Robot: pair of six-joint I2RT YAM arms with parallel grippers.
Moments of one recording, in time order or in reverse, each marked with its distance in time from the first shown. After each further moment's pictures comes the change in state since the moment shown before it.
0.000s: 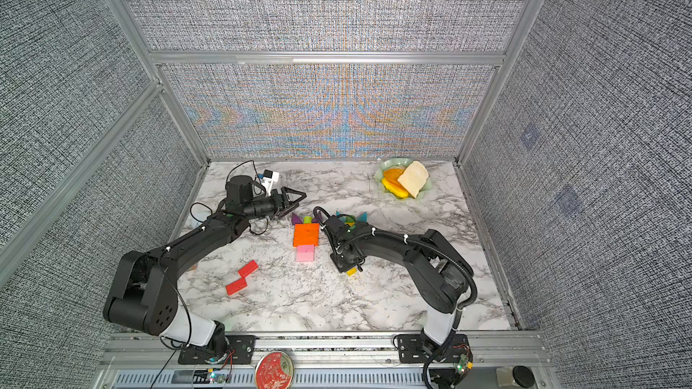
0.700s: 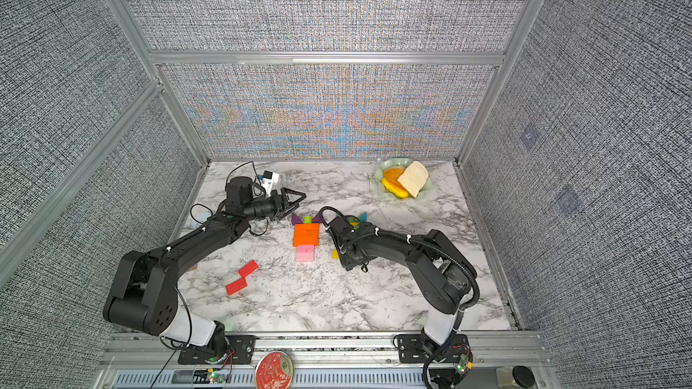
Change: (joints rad) left arm 0.001 -0.001 -0.016 0.025 0.003 -0.019; right arm -0.039 -0.044 -0.053 -0.037 0.239 0.186
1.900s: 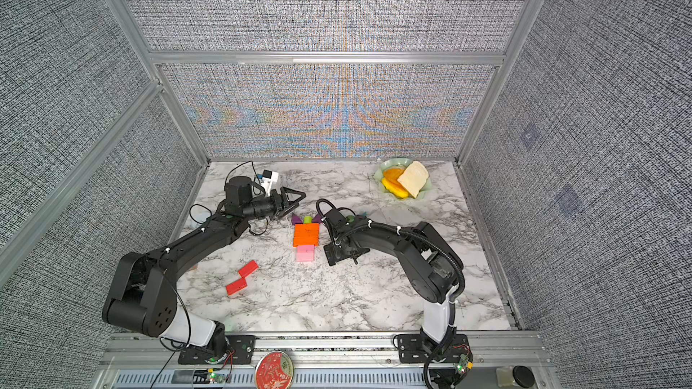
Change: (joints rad) left arm 0.000 -0.009 0.000 0.006 0.000 0.000; right arm -0.010 0.119 0.109 0.091 -0.228 -0.019
